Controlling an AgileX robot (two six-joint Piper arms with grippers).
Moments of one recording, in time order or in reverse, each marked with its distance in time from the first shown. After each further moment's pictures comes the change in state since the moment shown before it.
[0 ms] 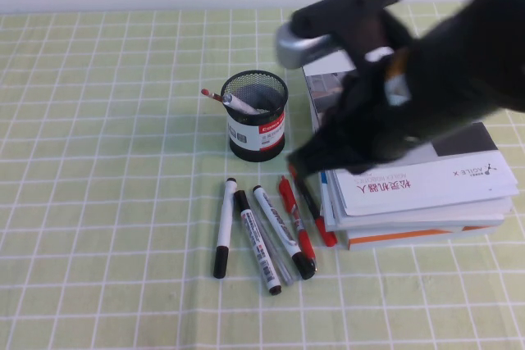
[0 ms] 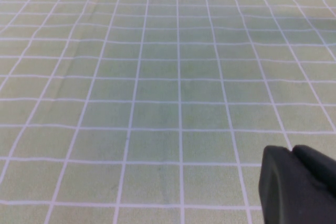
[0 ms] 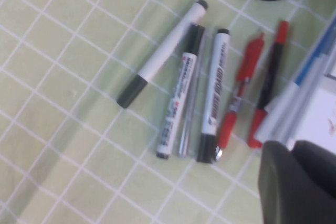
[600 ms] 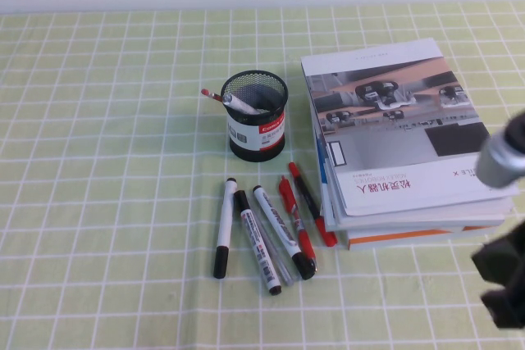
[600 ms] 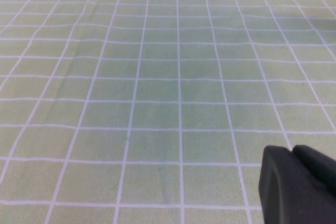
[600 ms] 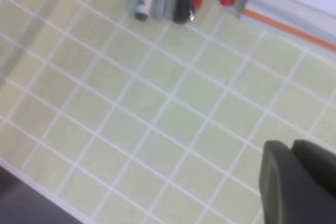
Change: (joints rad) right arm 0.000 -0.501 0.416 0.015 0.122 0.022; left arm 0.000 0.000 0.000 0.000 0.000 0.000
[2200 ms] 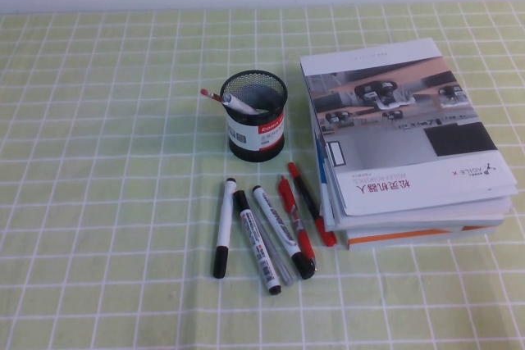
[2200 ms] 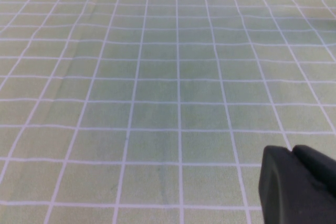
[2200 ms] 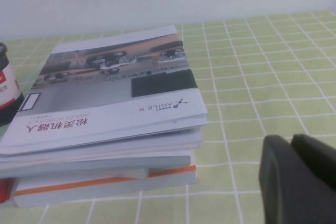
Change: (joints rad) right arm -0.679 -1.014 1.067 -0.129 -0.930 0.067; left arm 0.000 0.000 0.000 0.000 0.000 0.000
